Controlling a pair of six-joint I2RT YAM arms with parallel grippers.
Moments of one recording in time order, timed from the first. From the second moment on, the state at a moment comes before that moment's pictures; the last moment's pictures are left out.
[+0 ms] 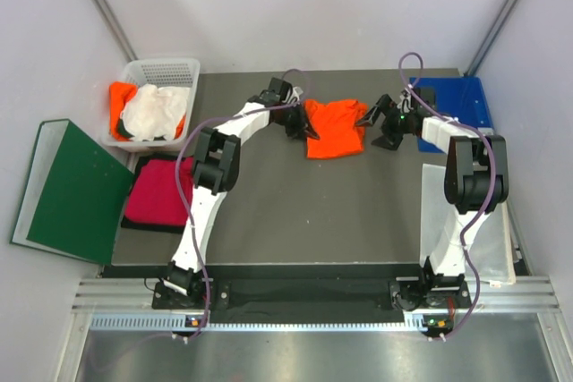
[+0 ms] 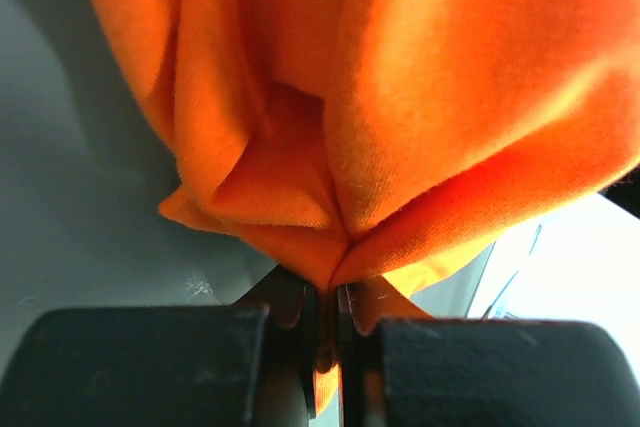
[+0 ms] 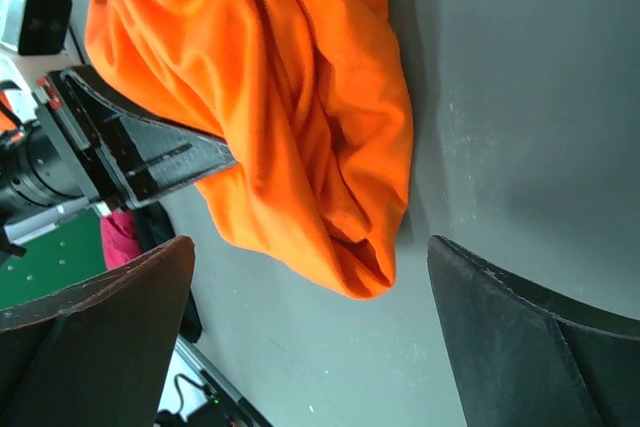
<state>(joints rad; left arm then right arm) -0.40 2.55 2.14 -0.52 0.63 -0.67 0.02 1.95 1.31 -0.20 -0.60 0.70</state>
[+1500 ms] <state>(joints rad) -0.34 2.39 2.18 -0.59 0.51 -0.62 0.10 2.09 1.58 -0.21 -0.66 0.60</state>
